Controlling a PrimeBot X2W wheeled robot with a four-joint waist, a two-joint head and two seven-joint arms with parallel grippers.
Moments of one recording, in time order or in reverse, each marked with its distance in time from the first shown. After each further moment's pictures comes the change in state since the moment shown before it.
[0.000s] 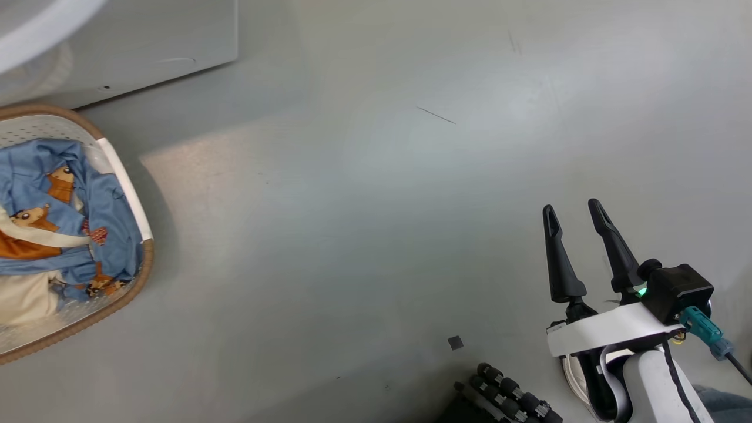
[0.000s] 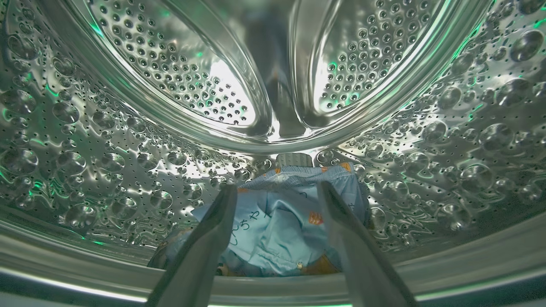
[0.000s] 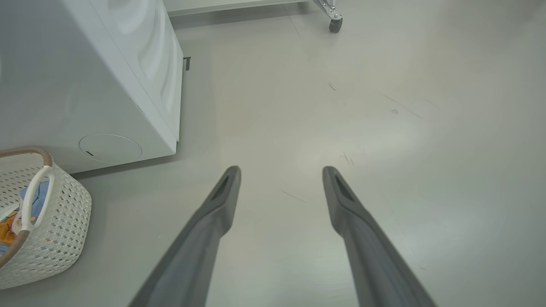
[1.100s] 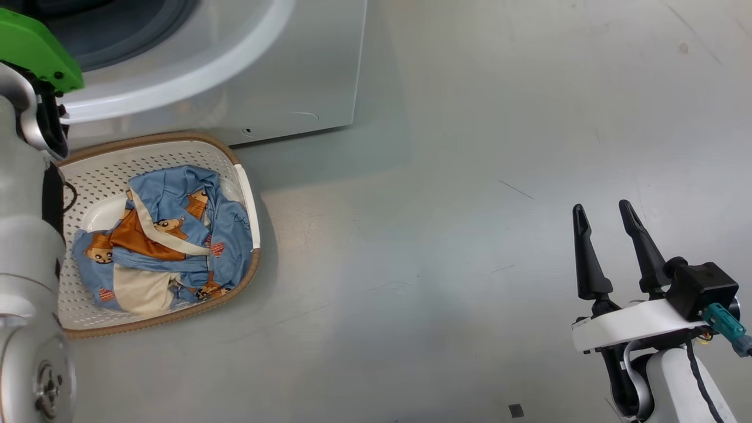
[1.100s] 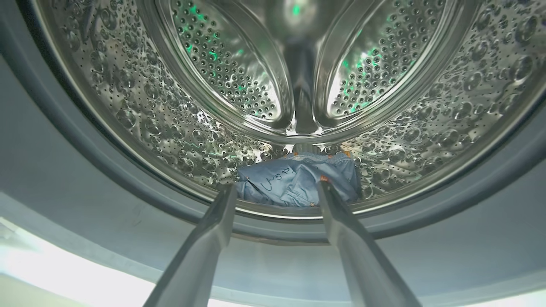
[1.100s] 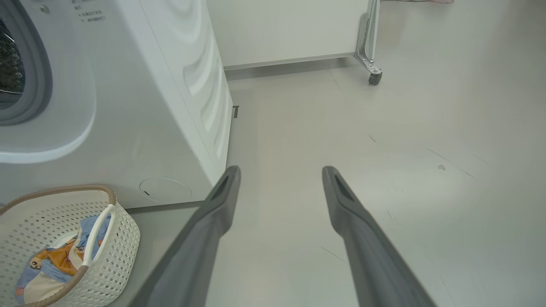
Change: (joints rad) left arm 0.226 -0.230 0.037 0.091 -0.090 -0.005 -0.160; right arm -0.007 -0.033 -0.061 0.040 -0.011 0.000 0.000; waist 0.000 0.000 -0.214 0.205
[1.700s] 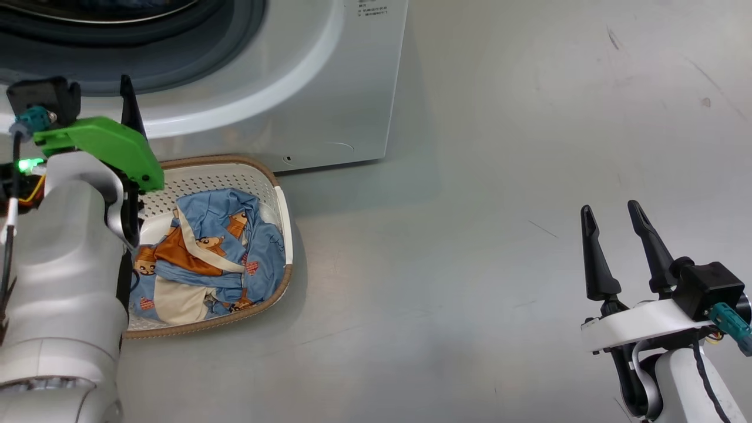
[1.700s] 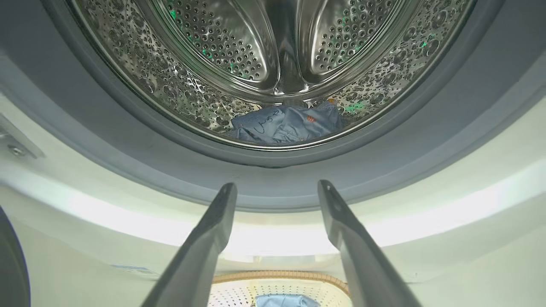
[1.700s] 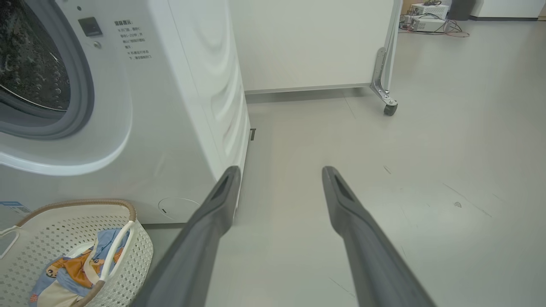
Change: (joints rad) left arm 0.211 -0.077 -0.055 -0.028 0.009 -0.062 -0.013; right arm -0.001 -0.027 -0.006 0.008 -0.016 0.000 0.000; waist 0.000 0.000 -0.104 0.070
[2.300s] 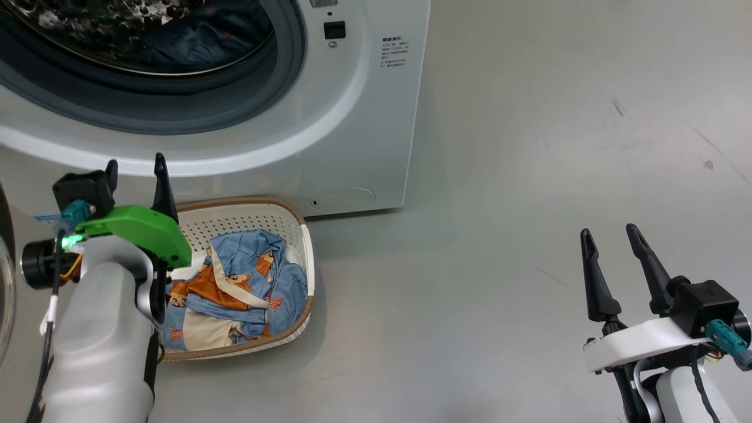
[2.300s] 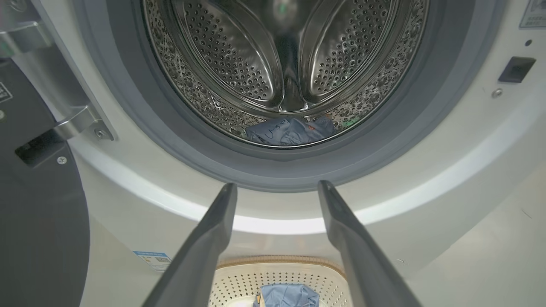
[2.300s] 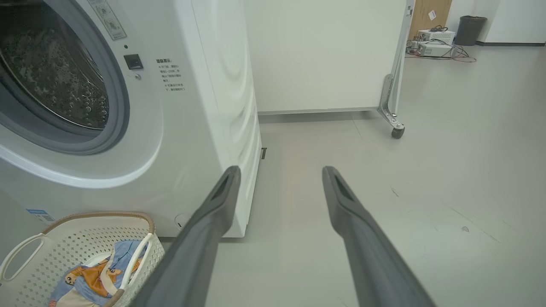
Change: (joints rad) left arm 0.284 -0.032 0.022 -0.244 -0.004 -0.021 -0.003; right arm 0.041 -0.013 0.004 0.020 0.000 0.000 0.000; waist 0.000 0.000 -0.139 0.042
